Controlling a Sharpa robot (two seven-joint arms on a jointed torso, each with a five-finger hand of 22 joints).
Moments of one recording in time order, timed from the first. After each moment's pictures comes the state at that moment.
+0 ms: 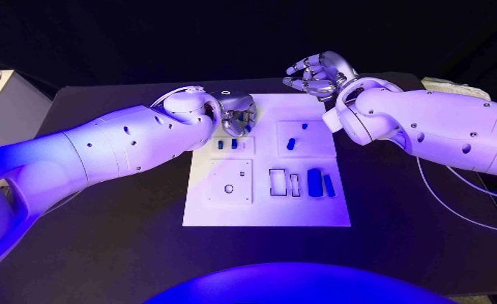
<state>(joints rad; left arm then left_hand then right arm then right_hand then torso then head) 1.25 -0.43 -0.11 1.14 -1.55 -0.09 0.02 1.38 -0.21 0.64 -0.01 0.26 0.97 0.14 0.37 0.34 1.05 0.07 0.50 0.14 1.28 0.01 1.40 0.96 0.15 1.11 0.11 1.22 1.07 1.30 -0.81 -0.13 1.47 -0.69 -0.61 0.03 1.39 -0.14 0.21 0.28 0.27 0.84 0.17 0.27 0.27 1.11 0.09 1.21 1.11 1.46 0.01 1.50 1.31 0.02 1.46 0.10 1.44 1.31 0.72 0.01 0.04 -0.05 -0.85</state>
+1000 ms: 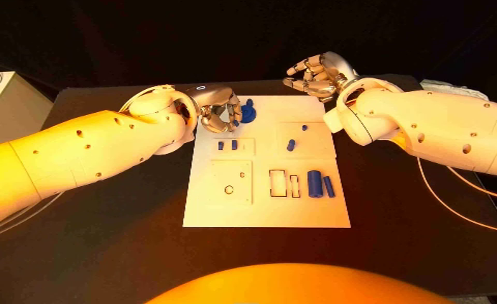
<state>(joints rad) 1.25 -0.61 -0.06 1.31 -1.46 -0.16 0.04 1.38 -0.21 0.64 -0.03 0.26 1.00 0.14 0.35 0.35 1.09 0.07 0.44 0.13 1.31 0.01 1.41 0.99 0.14 1.14 0.11 1.25 1.11 1.30 -0.82 -0.13 1.47 -0.69 -0.61 0.03 1.39 -0.14 0.21 0.28 0.27 0.83 0.17 0.27 0.27 1.11 0.09 1.21 1.11 1.46 0.01 1.50 1.31 0.02 1.46 0.10 1.44 1.31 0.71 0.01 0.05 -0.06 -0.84</state>
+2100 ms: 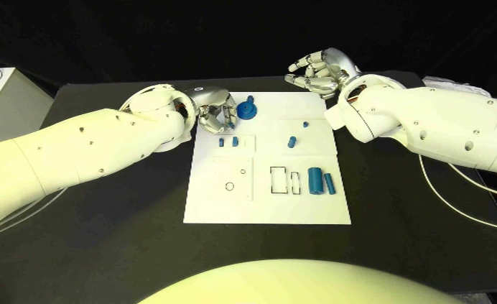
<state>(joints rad) 1.24 -0.59 -0.07 1.26 -1.45 -0.11 0.02 1.38 -0.21 0.64 -0.03 0.26 1.00 0.14 0.34 0.35 1.10 0.07 0.43 0.13 1.31 0.01 1.41 0.99 0.14 1.14 0.11 1.25 1.11 1.30 -0.82 -0.13 1.47 -0.69 -0.61 0.03 1.39 -0.14 0.21 0.28 0.27 0.84 0.17 0.27 0.27 1.11 0.09 1.21 1.11 1.46 0.01 1.50 1.31 0.02 1.46 0.10 1.44 1.31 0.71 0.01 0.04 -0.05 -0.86</state>
